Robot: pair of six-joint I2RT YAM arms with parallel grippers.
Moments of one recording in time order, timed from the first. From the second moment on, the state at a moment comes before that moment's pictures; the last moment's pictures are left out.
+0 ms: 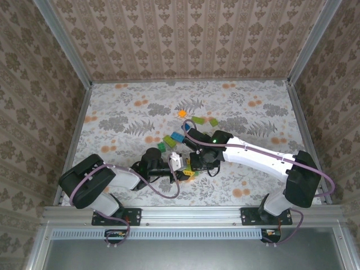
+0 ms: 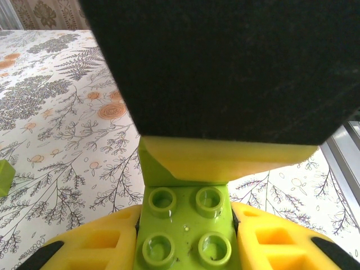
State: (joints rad) left arm -0.85 1.51 0.30 0.87 0.65 0.25; right arm 0.93 1.53 1.24 -1.02 0.01 0.82
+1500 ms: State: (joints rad) left arm -0.82 1.40 0.23 0.78 0.65 0.24; right arm 0.91 1.25 0.95 -0.98 -0.02 0.77
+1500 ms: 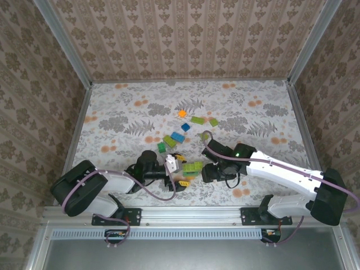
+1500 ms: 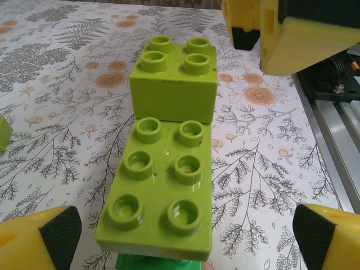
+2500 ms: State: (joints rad) left arm -0.81 1.40 0.22 0.79 0.68 0.22; right arm 0.76 1.41 1.00 -0.91 0.00 0.67
